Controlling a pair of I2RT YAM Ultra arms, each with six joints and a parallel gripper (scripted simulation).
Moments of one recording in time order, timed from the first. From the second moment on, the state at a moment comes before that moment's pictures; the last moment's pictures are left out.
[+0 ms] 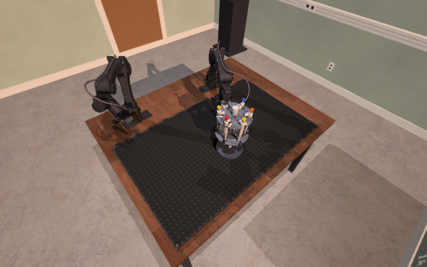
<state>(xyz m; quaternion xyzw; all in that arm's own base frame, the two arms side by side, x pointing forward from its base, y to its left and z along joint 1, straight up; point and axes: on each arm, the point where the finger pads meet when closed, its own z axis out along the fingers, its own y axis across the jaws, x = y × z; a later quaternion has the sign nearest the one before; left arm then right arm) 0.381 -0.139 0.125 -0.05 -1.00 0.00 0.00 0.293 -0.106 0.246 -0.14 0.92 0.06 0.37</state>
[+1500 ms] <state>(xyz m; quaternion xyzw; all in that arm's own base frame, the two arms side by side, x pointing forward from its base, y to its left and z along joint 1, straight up) 0.405 -0.184 0.175 -0.25 -0.93 0.06 -0.24 0.293 -0.106 0.246 -0.14 0.92 0.06 0.37</state>
